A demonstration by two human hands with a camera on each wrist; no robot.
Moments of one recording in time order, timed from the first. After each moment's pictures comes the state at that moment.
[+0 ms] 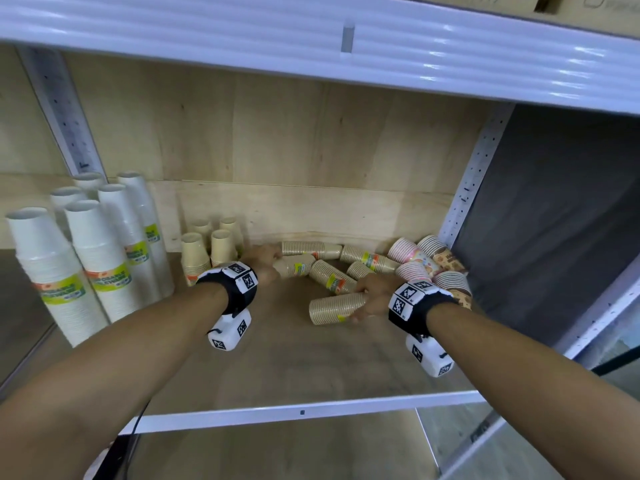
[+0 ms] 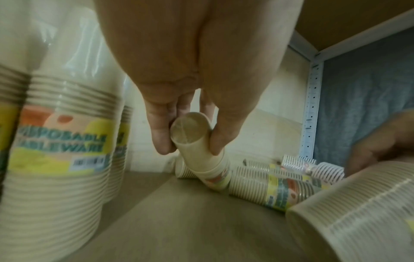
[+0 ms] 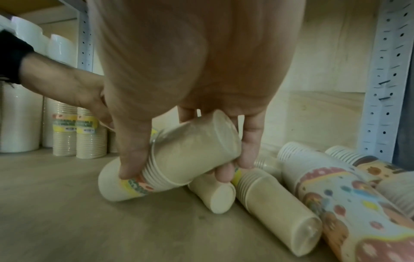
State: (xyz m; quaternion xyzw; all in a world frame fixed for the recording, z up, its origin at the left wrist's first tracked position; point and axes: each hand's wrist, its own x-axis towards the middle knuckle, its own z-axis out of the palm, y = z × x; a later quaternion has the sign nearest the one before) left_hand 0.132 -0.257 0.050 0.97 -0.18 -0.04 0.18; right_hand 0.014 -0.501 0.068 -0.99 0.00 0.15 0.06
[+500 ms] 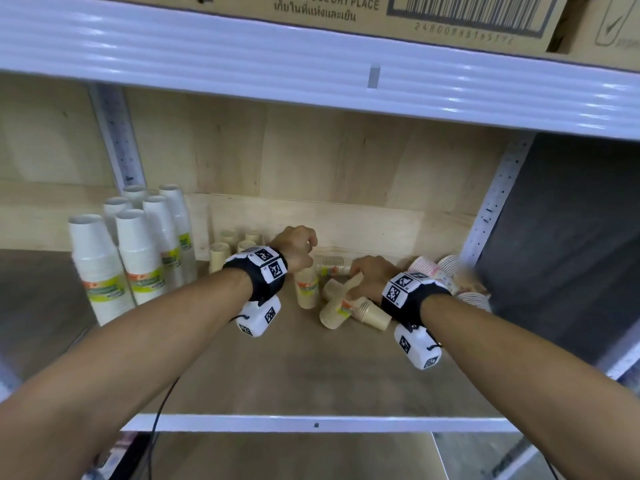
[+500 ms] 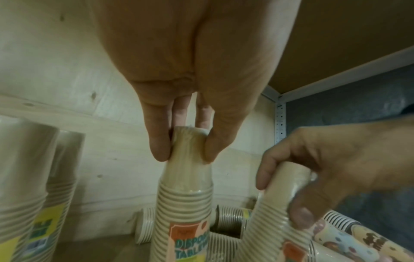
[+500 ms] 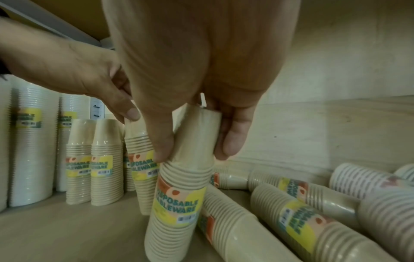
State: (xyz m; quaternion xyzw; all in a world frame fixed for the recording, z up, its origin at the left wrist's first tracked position) left_hand 0.110 -0.268 0.118 0.95 -0.21 0.01 0.22; right_hand 0.043 -0.460 0.104 -0.99 -0.01 0.05 0.11
